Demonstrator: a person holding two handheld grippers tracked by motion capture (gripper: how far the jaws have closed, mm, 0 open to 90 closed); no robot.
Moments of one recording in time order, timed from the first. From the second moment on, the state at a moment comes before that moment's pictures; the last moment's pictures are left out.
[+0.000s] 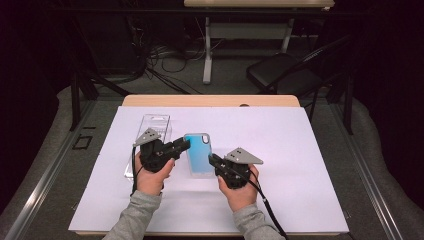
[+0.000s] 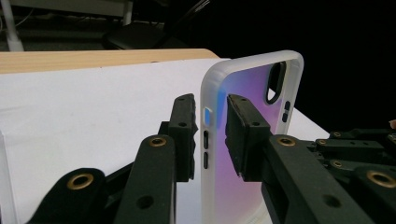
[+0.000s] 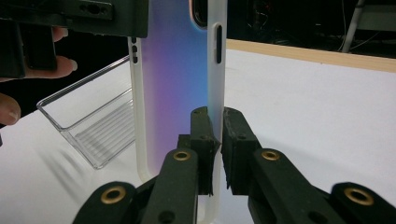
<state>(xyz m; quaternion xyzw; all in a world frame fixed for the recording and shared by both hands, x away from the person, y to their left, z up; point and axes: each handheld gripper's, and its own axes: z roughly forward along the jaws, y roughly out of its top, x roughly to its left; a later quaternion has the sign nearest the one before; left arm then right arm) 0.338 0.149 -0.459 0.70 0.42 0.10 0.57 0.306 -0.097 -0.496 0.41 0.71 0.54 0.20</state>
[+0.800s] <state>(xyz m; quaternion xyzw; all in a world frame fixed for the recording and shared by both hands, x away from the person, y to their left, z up) 0.338 0.154 -0.458 0.70 0.41 0.10 0.57 0.306 -0.097 -0.498 0.41 0.71 0.53 0.20</state>
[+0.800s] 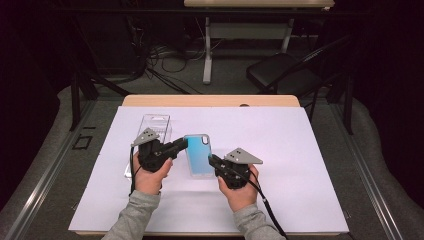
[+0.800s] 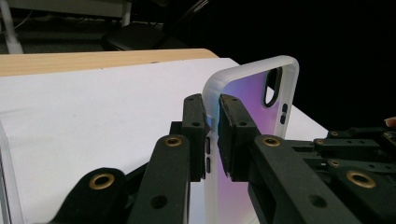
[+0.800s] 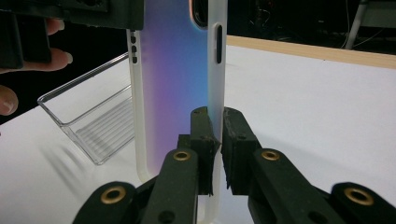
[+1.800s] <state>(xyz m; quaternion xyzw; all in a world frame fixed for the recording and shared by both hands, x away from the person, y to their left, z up) 0.339 0.158 -0.459 0.70 0.41 0.09 0.58 0.307 -0.098 -0.499 0.41 0.71 0.54 0.19</state>
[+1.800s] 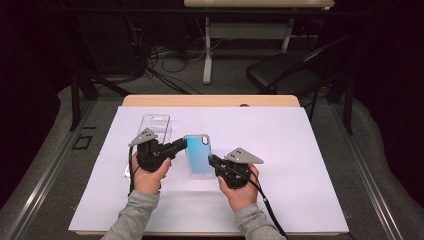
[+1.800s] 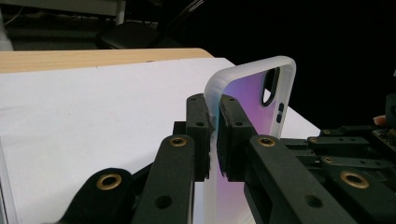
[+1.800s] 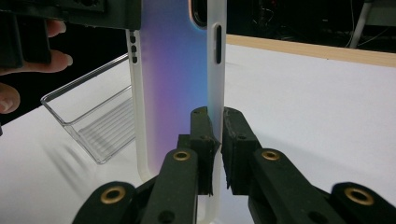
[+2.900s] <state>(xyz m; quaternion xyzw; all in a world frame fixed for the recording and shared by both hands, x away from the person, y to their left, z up) 0.339 0.159 -0.459 0.70 0.41 0.09 0.58 0.307 -0.098 -0.499 0.41 0.71 0.54 0.19</state>
